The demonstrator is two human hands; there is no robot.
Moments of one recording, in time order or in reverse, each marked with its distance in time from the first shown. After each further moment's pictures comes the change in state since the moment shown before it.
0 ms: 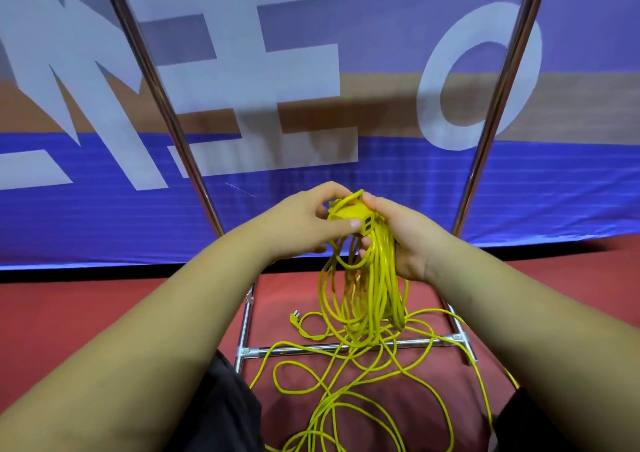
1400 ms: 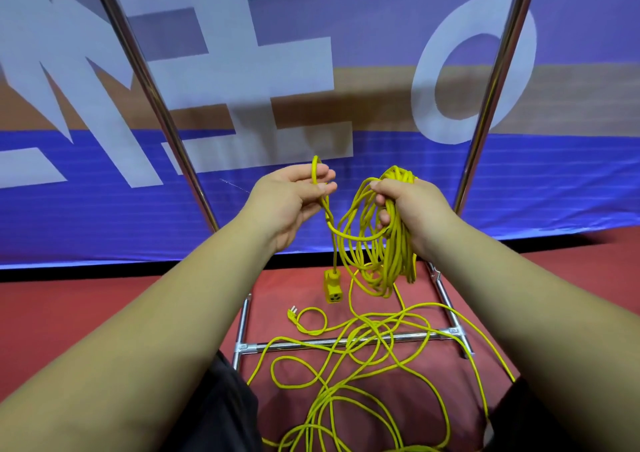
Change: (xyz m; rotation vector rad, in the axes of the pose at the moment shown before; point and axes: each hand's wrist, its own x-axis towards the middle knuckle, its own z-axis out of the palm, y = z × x) left_hand 0.024 -0.008 0.010 -0.839 0.314 -0.136; right_hand 0.002 -0.020 -0.013 -0.130 0.332 -0.374
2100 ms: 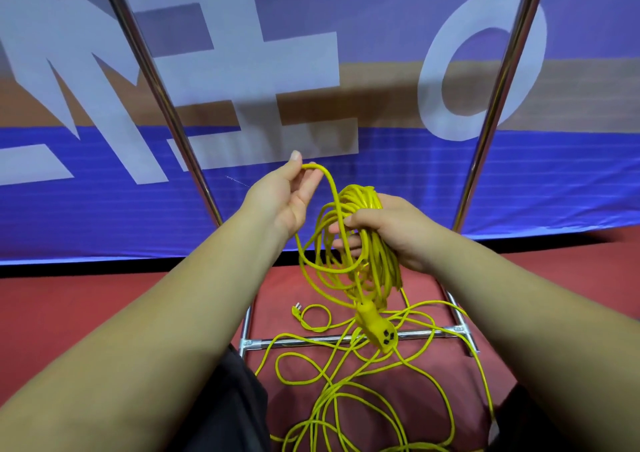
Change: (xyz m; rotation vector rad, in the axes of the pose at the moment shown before) left_hand 0.015 0.010 -0.002 -0.688 0.285 -0.114; right_hand -0.026 0.015 0.018 -0.175 -0.410 0.118
